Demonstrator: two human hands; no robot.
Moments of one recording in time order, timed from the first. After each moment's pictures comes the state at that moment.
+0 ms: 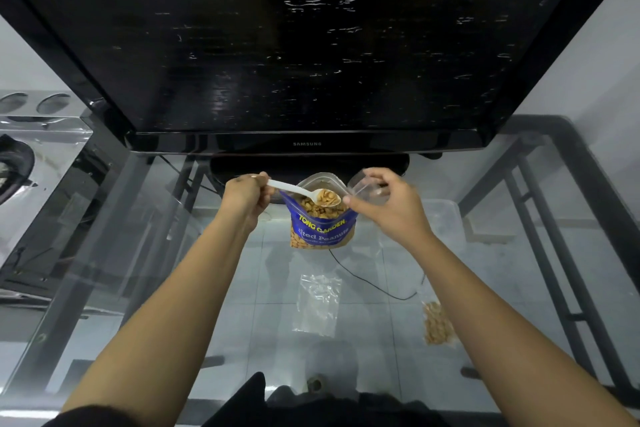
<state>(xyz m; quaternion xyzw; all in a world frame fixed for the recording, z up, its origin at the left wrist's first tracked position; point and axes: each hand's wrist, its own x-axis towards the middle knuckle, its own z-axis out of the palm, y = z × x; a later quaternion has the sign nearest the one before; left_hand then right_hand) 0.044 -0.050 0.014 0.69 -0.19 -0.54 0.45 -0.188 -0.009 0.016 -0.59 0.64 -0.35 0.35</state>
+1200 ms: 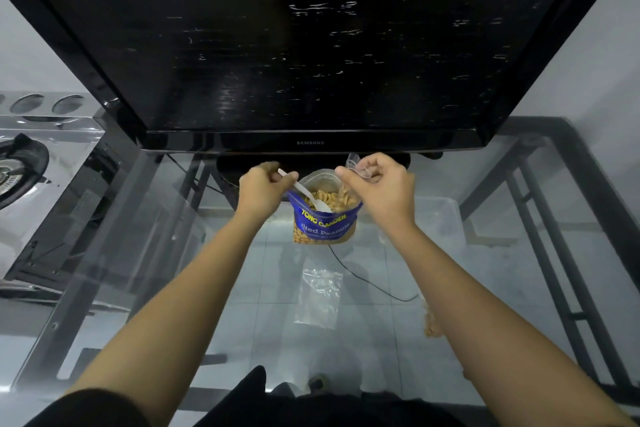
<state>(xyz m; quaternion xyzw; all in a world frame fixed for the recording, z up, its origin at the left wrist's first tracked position) 0.031 -0.028 0.029 0.73 -0.53 -0.33 0.29 -0.160 -0.008 0.039 -0.56 0.63 -0.45 0.29</state>
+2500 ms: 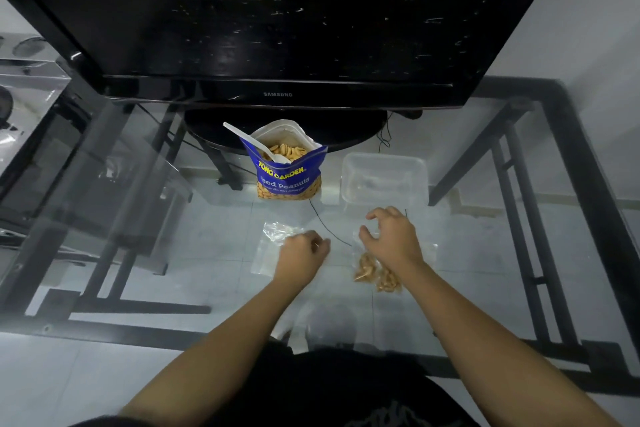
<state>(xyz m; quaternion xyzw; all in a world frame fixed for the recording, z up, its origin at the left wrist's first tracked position) -0.093 0.106 -0.089 0.71 -0.59 -0.34 0.16 -0.269 0.075 -0.084 -0.66 0.69 -0.14 0.25</state>
